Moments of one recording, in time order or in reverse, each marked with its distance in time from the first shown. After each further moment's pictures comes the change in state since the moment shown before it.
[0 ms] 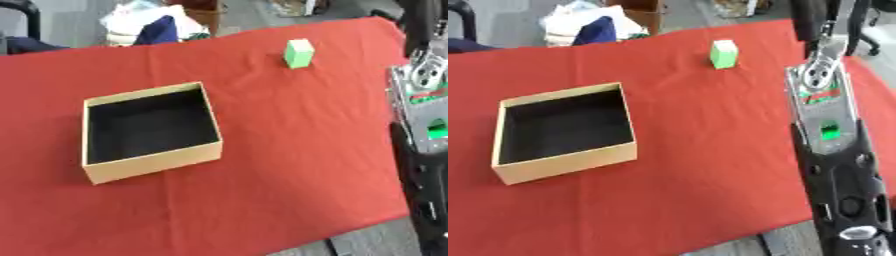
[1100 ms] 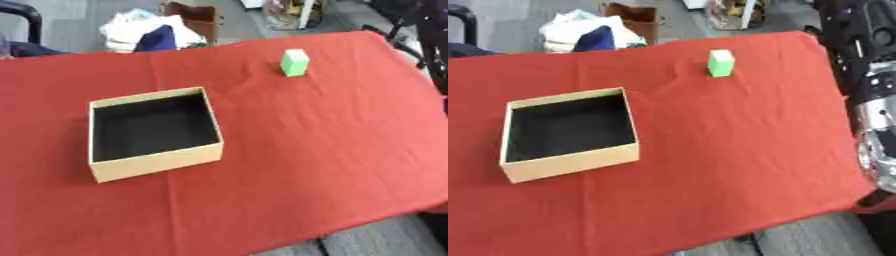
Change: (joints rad) left arm 0.015 0.018 -0.016 0.014 0.004 0.000 -0.027; right arm -0.561 -0.386 0.055 1.246 -0.377 -0.016 -0.061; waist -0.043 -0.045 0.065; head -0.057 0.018
